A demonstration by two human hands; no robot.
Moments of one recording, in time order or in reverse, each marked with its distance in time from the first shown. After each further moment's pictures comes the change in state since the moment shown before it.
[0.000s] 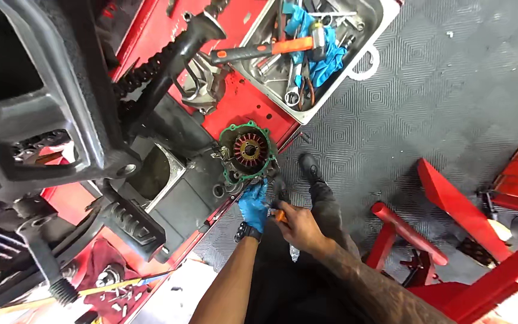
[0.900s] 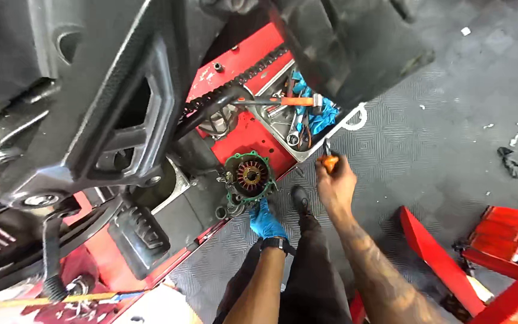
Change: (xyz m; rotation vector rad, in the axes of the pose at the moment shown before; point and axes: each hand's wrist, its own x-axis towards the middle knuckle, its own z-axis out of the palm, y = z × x) left_hand 0.022 0.102 0.036 -0.903 0.529 -0.911; right_hand 0.107 -0.027 -0.162 0.035 0.657 0.283
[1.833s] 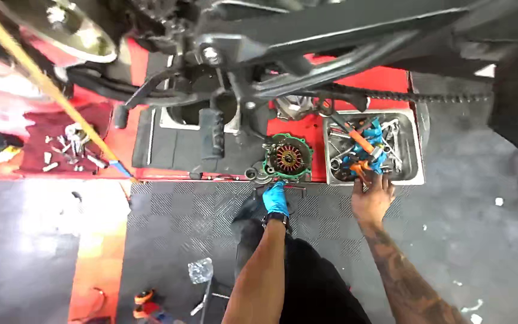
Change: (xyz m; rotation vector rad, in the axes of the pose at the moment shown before) left_hand 0.000 0.021 0.028 -0.241 -0.027 -0.295; right_hand 0.096 0.004 -0.015 -0.575 -0.234 -0.680
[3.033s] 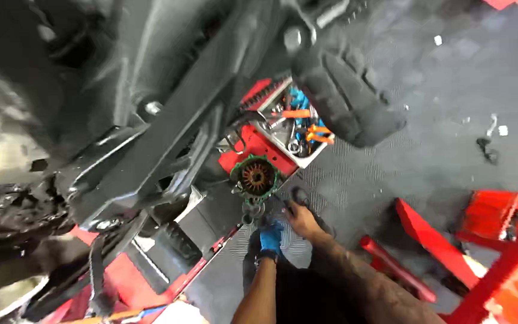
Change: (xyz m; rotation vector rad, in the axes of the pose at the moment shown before) left_hand 0.062 -0.017 -0.105 1.104 -0.595 0.121; right_hand -0.121 -0.127 0.091 0.603 -0.614 0.536
